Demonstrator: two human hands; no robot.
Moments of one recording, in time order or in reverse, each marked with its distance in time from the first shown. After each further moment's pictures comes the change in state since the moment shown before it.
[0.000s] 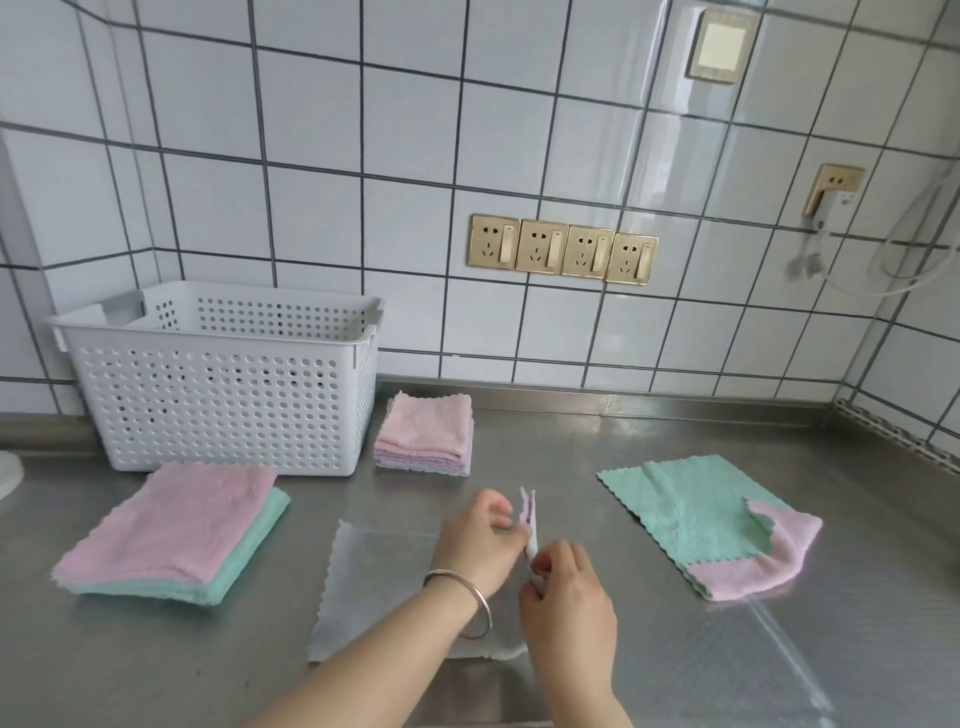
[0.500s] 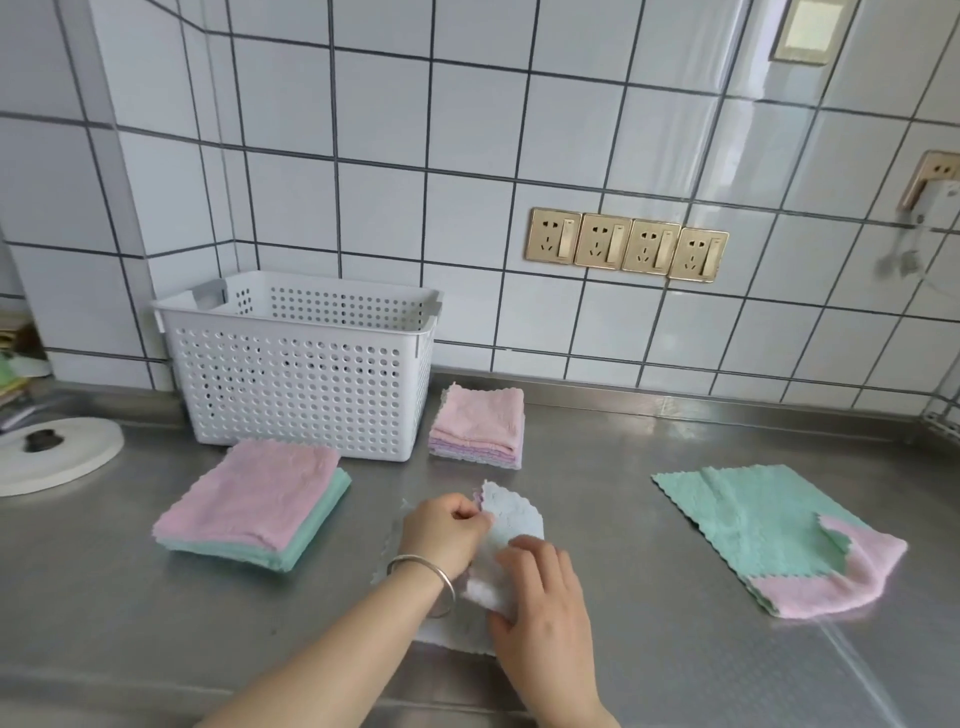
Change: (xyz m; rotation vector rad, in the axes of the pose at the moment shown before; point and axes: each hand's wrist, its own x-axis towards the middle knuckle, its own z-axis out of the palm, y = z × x) left_hand -0.001 -0.052 -0.059 -0.104 0.165 -0.191; right_hand -0.027 -0.018 0.049 0.126 0.026 -0.521
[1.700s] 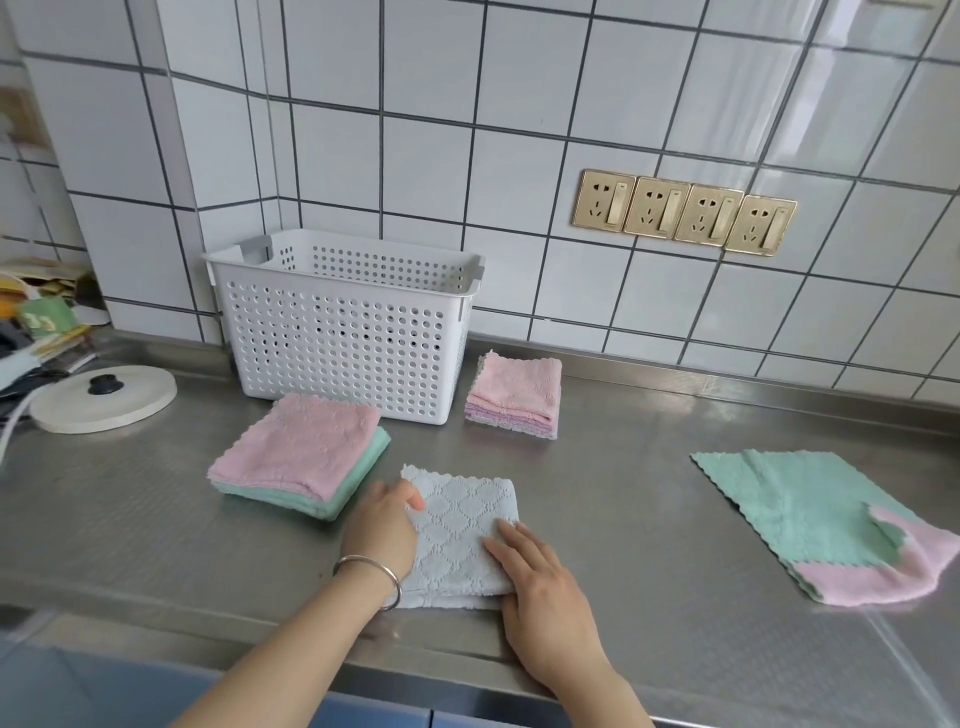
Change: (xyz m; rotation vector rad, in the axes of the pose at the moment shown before) left_hand -0.011 -0.070 -0.062 0.486 0.117 0.051; right_hand -0.013 -0.011 0.016 0.042 -0.515 -0.005
